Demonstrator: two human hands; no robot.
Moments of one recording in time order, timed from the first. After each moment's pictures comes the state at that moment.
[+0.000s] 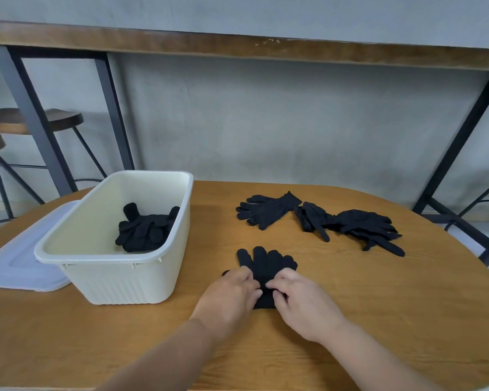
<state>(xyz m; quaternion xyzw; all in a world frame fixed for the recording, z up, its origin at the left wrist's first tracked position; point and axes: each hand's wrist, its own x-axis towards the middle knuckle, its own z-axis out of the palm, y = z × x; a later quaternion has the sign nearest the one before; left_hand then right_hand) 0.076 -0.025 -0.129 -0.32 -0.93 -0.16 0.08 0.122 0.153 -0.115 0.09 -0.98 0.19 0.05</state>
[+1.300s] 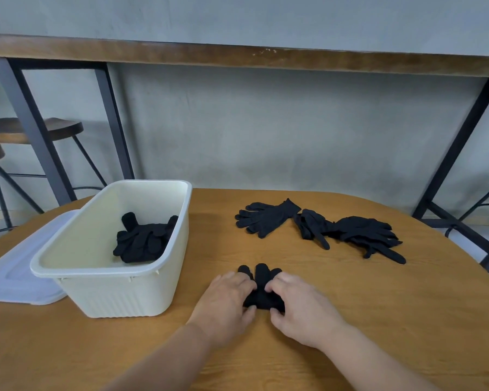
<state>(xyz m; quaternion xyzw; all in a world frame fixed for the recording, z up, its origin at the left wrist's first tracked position) 0.066 -0.031 -0.125 -0.35 -0.92 -0.16 0.09 0.114 0.152 -0.104 0.11 -0.98 0.16 0.06</state>
